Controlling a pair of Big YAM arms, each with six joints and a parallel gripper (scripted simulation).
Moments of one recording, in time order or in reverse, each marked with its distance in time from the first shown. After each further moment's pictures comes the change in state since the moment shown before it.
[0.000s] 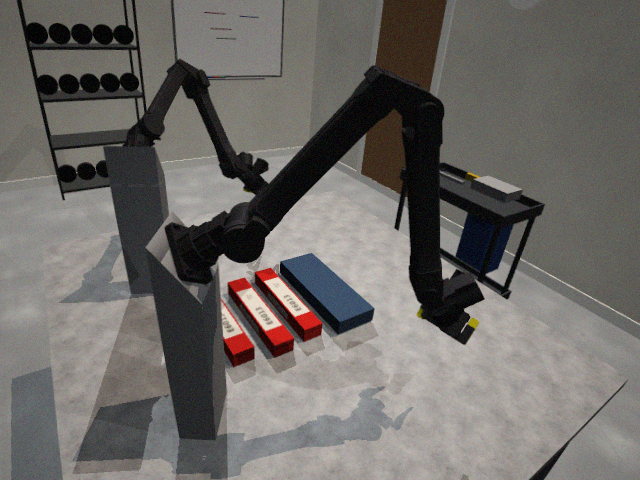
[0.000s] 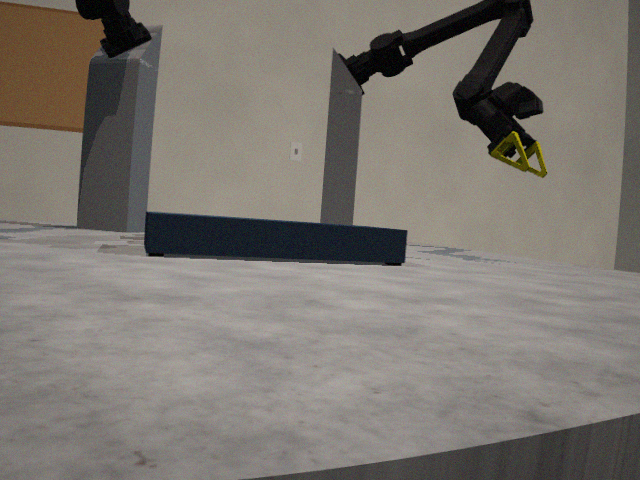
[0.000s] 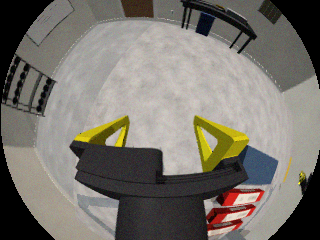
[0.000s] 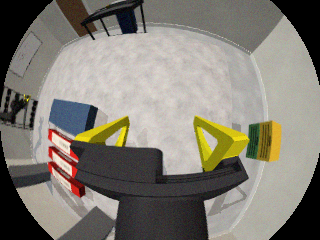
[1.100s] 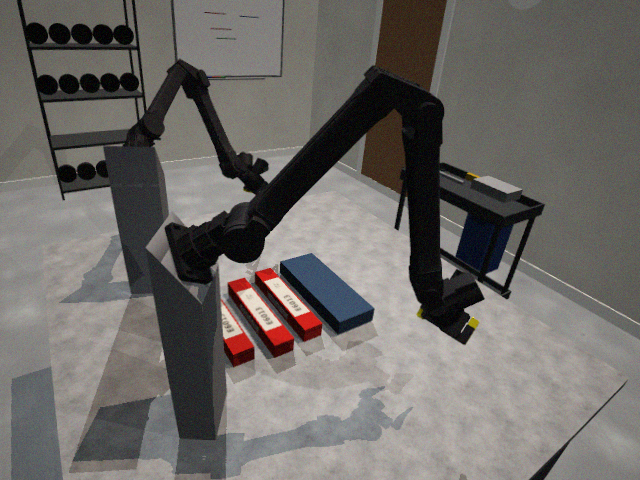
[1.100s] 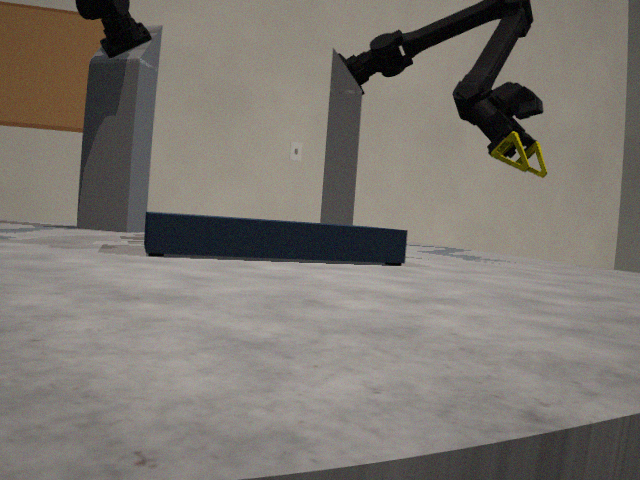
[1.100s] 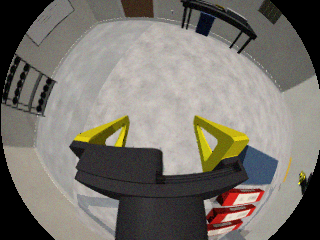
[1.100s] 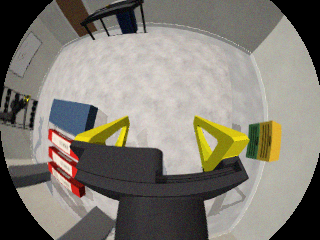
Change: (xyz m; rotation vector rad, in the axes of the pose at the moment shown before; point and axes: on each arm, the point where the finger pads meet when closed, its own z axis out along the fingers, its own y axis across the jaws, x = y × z) left arm 0.000 0.000 0.000 0.000 0.000 0.000; right arm 0.000 0.000 0.000 0.000 0.000 0.000
